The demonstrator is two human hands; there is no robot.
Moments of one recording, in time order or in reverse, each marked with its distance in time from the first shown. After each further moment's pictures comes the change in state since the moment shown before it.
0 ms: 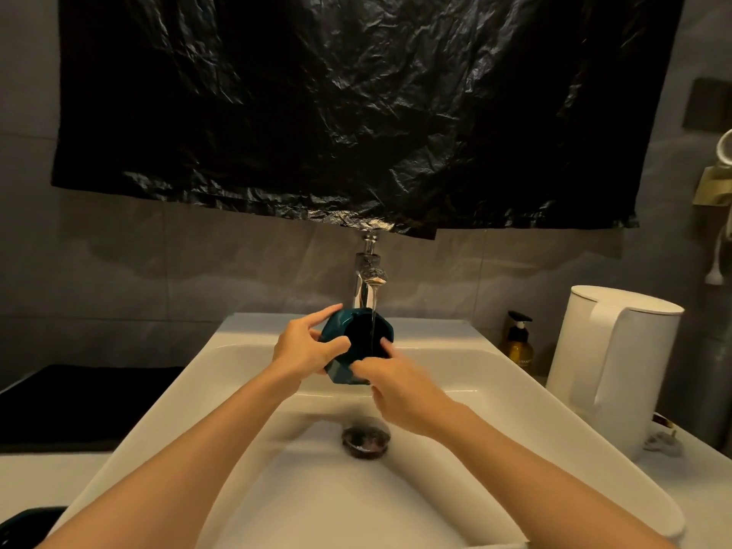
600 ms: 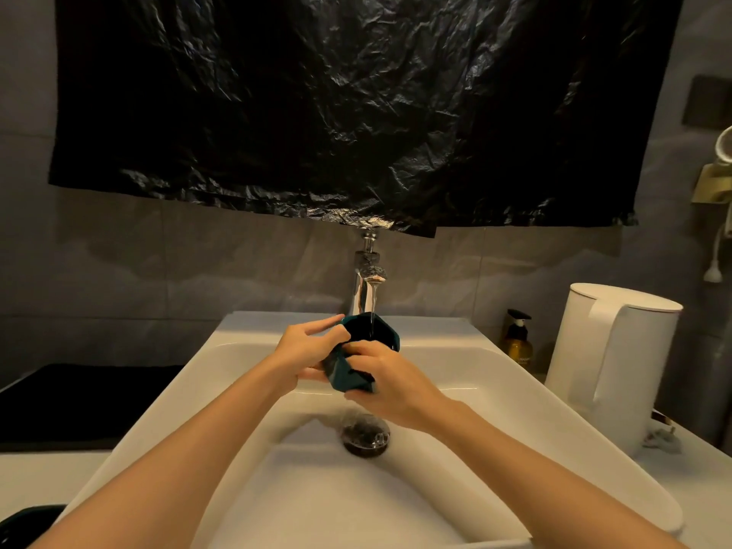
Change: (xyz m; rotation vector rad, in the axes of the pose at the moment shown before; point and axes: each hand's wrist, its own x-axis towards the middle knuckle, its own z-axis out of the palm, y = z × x) left_hand -0.009 0.009 0.000 -0.182 -0.073 -0.183; right_hand 0.003 -0.007 -0.003 0.252 0.094 -0.101
